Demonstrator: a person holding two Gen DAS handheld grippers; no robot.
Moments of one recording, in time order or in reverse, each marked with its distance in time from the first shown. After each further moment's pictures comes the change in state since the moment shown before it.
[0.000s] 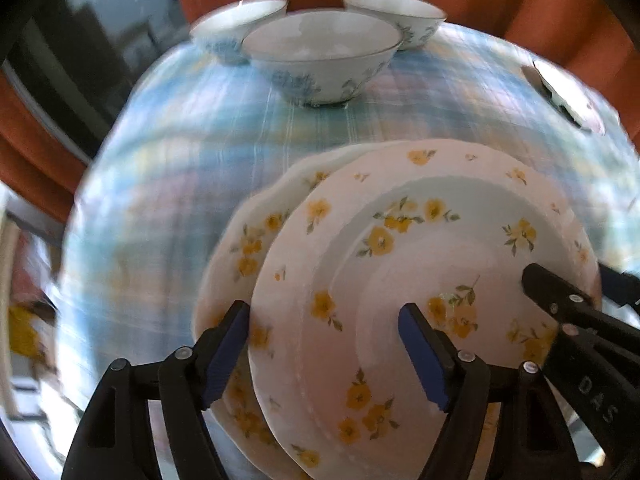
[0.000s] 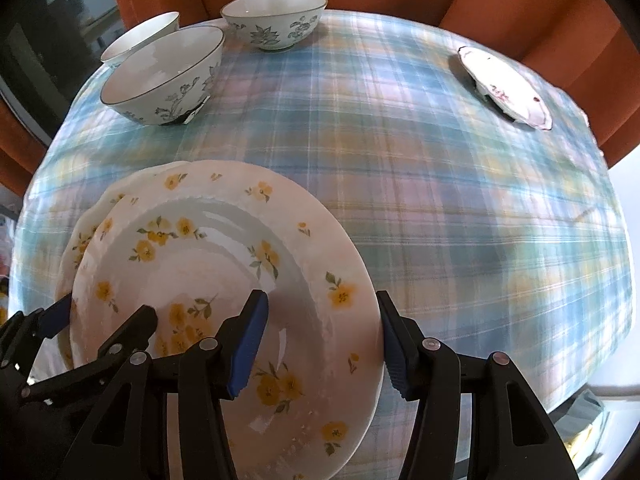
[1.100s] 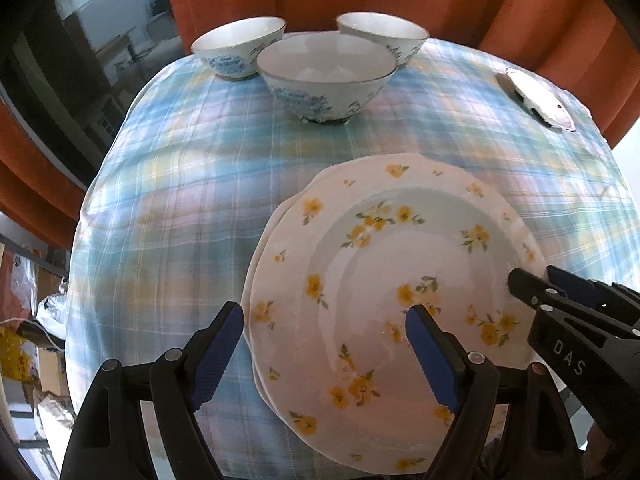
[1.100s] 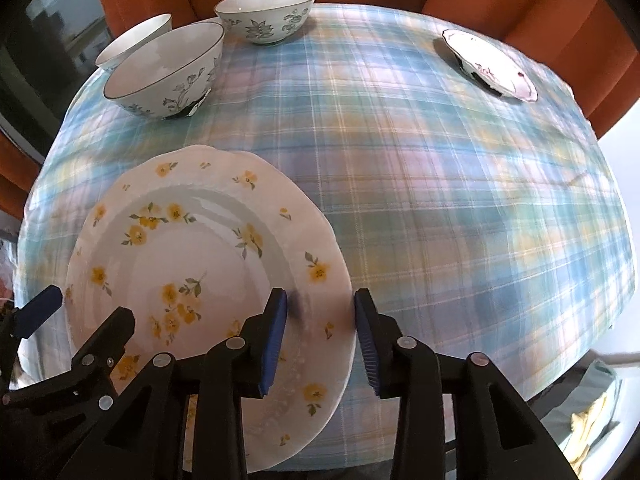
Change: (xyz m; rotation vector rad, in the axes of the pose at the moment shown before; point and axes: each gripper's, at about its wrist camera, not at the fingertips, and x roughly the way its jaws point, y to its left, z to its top) left arm -0.027 0.030 -0.008 0.043 -0.044 -0.111; right arm -0.010 0.013 -0.016 0.118 0.018 -0.024
